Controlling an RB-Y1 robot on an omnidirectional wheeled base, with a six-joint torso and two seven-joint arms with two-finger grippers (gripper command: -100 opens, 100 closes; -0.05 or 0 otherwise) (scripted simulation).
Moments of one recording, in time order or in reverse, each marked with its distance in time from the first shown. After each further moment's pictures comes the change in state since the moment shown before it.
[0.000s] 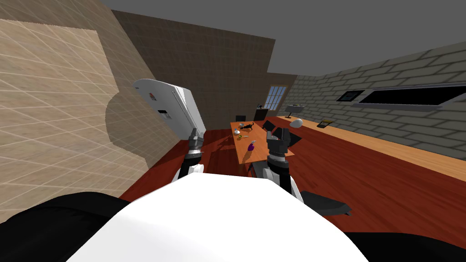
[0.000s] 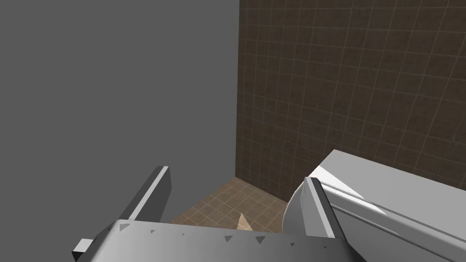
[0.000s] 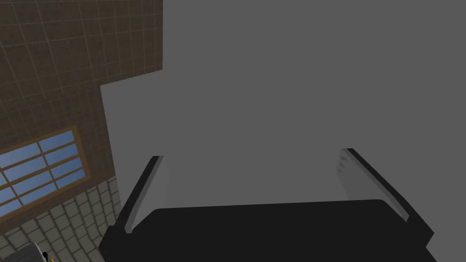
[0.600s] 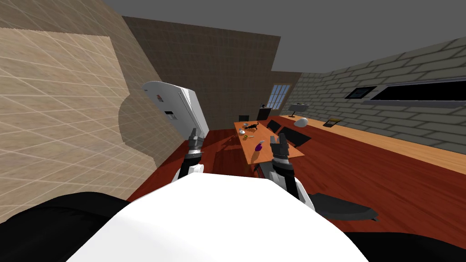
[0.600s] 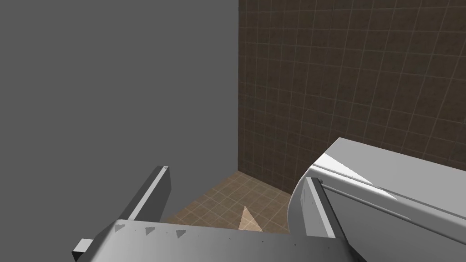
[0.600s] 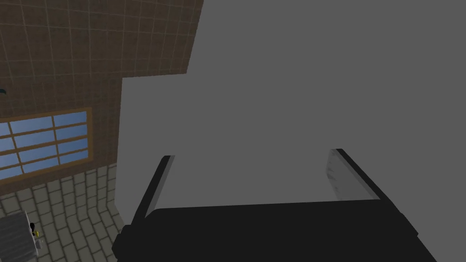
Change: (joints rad) left arm 0.000 0.000 0.000 0.000 0.000 0.000 0.000; right arm 0.009 -0.108 -0.116 0.123 -0.025 -0.014 0.072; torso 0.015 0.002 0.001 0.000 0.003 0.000
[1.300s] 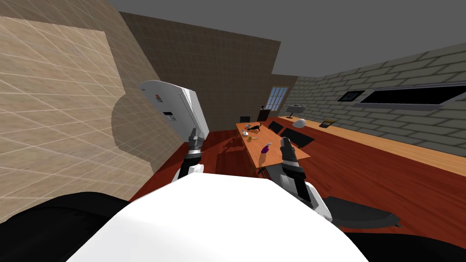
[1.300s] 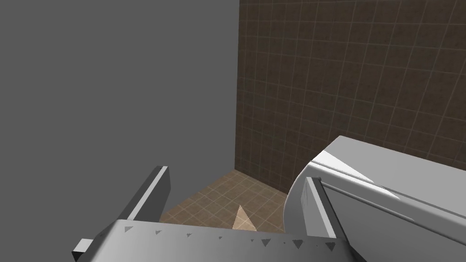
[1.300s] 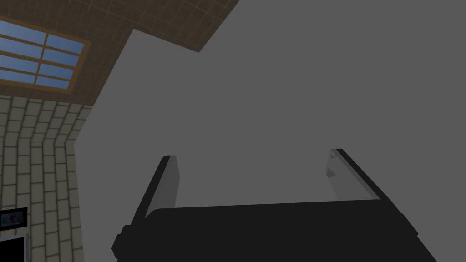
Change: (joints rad) left arm 0.000 0.000 0.000 0.000 0.000 0.000 0.000; right arm -0.035 -0.080 -0.196 0.194 0.008 -0.006 0.161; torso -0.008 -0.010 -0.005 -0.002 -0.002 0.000
